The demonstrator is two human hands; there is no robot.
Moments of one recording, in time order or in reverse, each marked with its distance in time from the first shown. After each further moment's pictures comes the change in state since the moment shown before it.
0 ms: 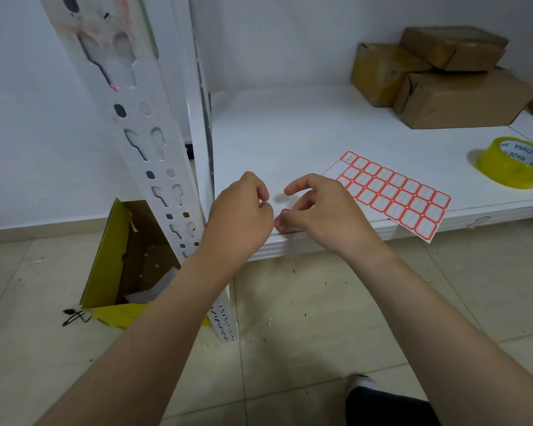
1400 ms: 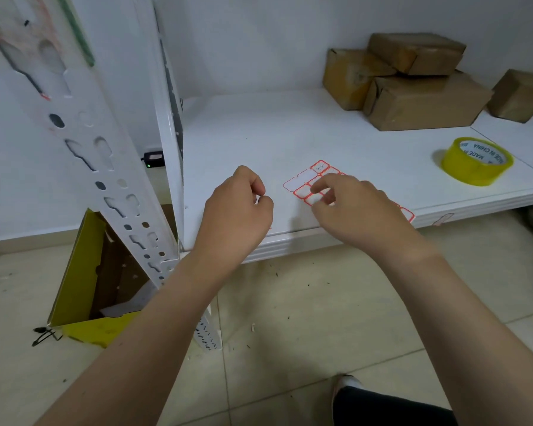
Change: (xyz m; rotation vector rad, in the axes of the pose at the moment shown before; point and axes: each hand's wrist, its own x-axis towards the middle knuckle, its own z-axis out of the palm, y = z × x) left_hand -0.002 0.037 0.013 -0.108 -0.003 0.025; right_hand -0.016 0.013 -0.070 -0.530 0.083 0.031
